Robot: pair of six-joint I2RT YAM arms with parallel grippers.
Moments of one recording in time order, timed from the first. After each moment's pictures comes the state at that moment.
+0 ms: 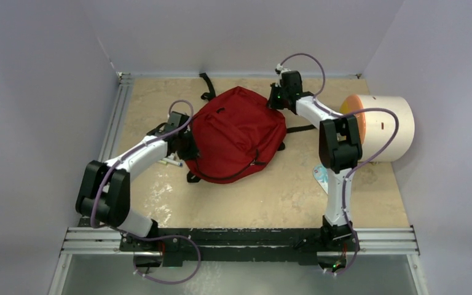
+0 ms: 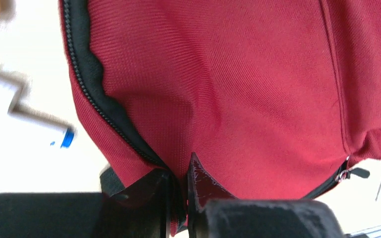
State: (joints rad) left arm -0.34 1.47 0.91 -0.46 0.07 -0.69; right arm 0.26 2.20 1.70 -0.22 -0.19 0.27
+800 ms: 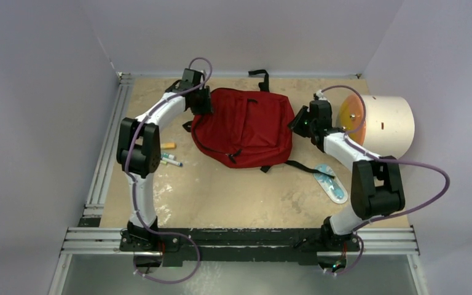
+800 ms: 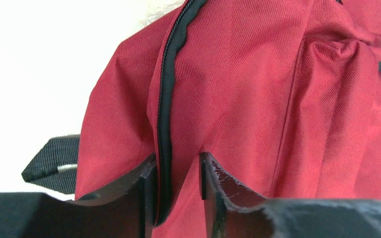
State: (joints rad) left arm -0.29 2.10 1.71 -0.49 0.10 -0.41; right arm 0.17 1.57 0.93 -0.02 -0.07 0.63
